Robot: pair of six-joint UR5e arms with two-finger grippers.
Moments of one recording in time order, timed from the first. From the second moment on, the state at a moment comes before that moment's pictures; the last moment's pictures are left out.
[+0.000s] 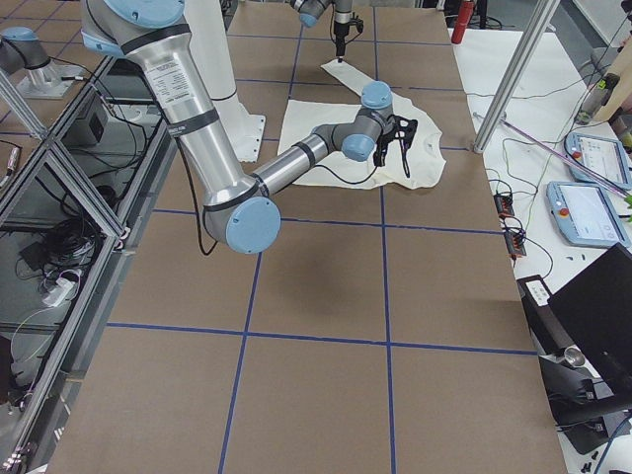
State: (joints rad) left arm -0.92 -1.50 -1.58 -2.26 -2.24 -1.02; right arm 0.87 -1.10 1.63 -1.05 2.09 1.46
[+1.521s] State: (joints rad) left arm -0.92 -1.52 -1.72 -2.21 -2.31 -1.04; right arm 0.88 -1.12 1.66 -1.05 2.09 1.46
